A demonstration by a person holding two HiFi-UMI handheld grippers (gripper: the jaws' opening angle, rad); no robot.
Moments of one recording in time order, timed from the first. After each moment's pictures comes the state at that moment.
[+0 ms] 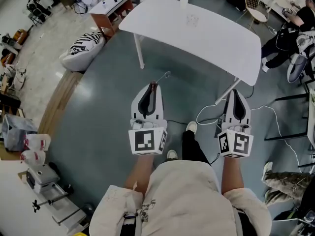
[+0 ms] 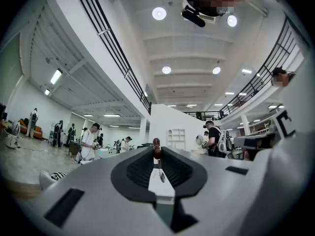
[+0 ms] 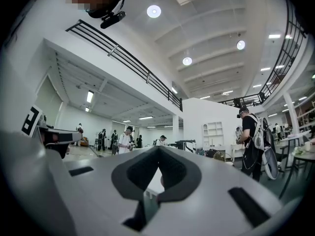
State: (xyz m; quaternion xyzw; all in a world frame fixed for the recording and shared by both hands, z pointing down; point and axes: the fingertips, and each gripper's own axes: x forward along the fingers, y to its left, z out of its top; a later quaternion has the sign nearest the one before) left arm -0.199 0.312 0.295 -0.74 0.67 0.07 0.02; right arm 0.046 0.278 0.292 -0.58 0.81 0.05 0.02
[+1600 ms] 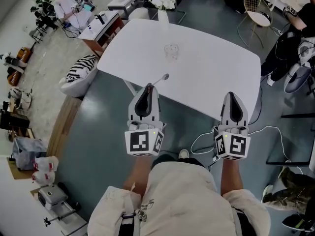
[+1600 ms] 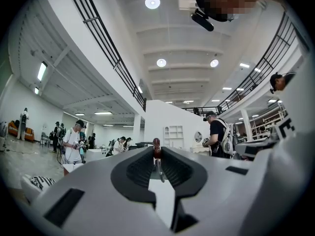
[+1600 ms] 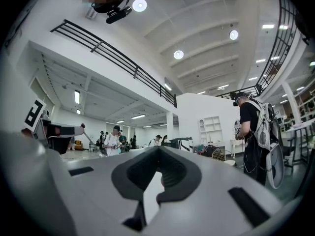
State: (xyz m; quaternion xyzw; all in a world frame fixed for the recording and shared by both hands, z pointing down) left arm -0.062 -0.038 0.287 -0.75 0.65 0.05 0.03; right arm 0.184 -0.062 0.317 -0.59 0.81 0.02 0.04
